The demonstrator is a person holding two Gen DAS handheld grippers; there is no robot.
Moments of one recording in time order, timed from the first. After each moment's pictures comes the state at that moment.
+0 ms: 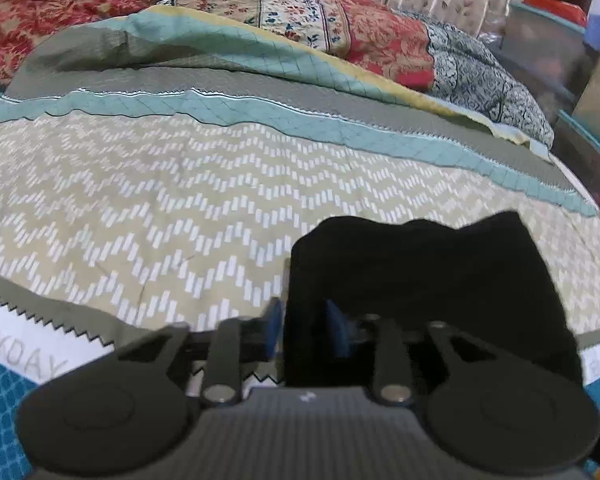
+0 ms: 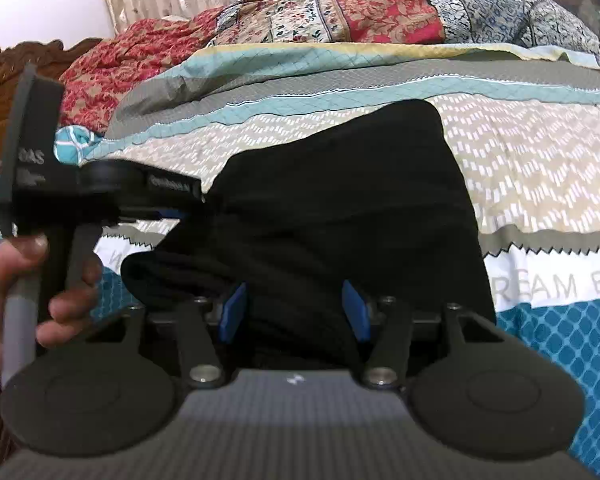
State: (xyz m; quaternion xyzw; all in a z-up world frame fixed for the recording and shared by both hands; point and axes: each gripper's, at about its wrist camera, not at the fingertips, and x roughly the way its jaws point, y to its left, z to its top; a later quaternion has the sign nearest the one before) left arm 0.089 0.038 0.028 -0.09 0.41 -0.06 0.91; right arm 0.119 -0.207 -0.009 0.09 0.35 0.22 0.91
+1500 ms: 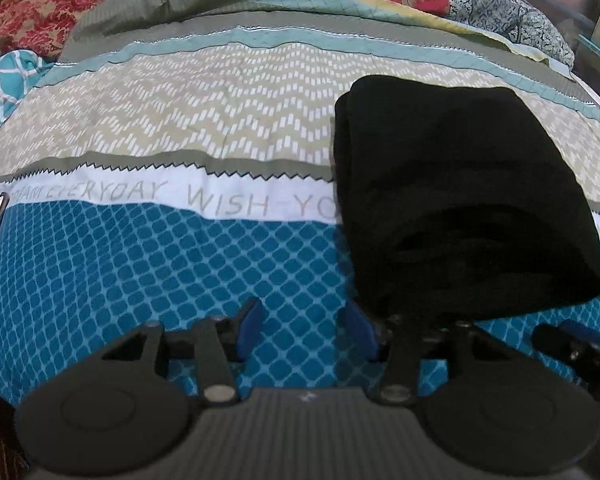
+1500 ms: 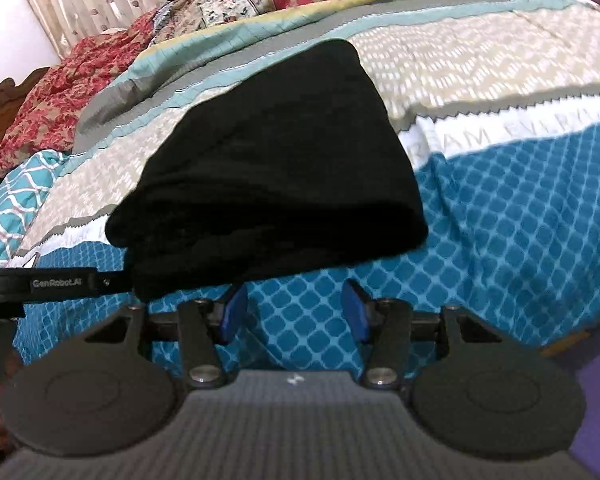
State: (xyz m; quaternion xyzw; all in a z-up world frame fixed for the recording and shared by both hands) left arm -0.018 0.036 0.024 -0.02 0.49 0.00 0.87; right arm 0.075 -0.240 -0.036 0.17 0.40 0.15 0.89
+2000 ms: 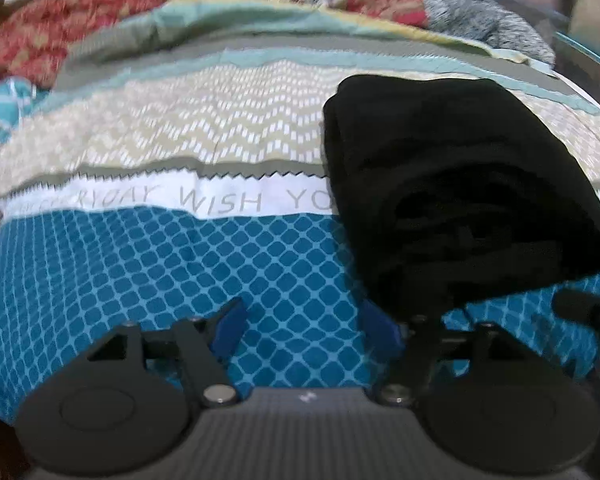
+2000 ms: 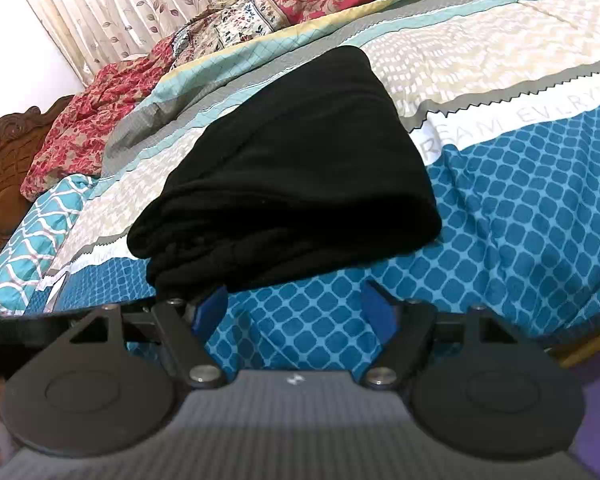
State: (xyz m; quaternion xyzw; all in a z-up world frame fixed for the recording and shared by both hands) left arm -0.041 0.030 0.000 0.02 0.43 -0.02 0.90; right arm 0.066 -0.253 -0.046 0.22 0.37 0.19 0.88
